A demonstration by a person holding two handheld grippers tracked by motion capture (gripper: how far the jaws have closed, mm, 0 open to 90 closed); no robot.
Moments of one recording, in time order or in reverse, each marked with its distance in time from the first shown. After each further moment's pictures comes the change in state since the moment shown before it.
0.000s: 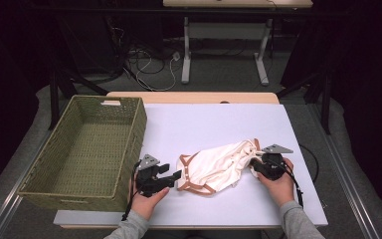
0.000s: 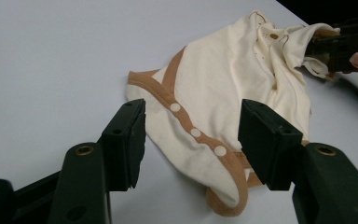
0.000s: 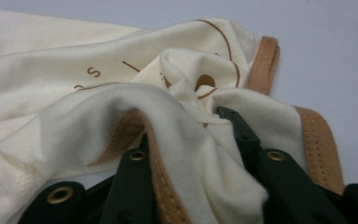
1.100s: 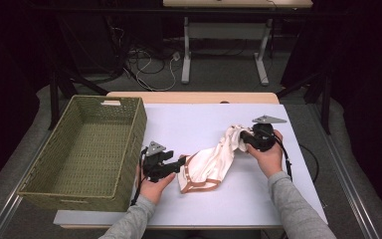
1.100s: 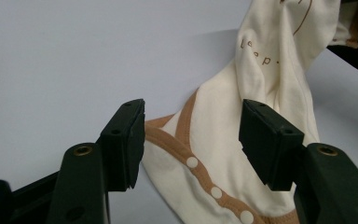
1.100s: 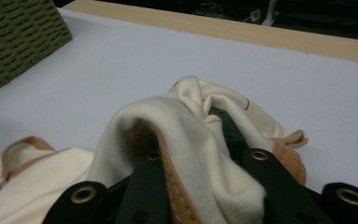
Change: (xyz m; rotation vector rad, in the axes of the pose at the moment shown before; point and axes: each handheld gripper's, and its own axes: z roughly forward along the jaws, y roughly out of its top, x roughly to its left) left arm 0.007 0.031 0.029 -0.042 0.037 0.010; right arm 0.013 0.095 0.011 -0.120 0.164 0.000
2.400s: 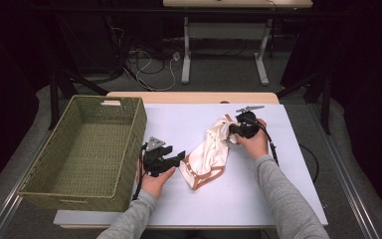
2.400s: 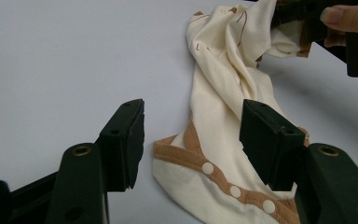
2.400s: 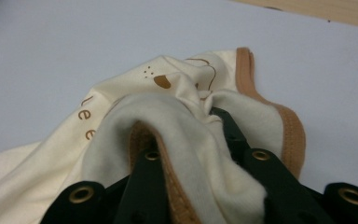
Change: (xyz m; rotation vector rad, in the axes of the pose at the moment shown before) left arm 0.010 0.006 0.008 -0.025 0.025 -0.005; right arm -0.010 0.015 0.070 0.189 -0.069 0.001
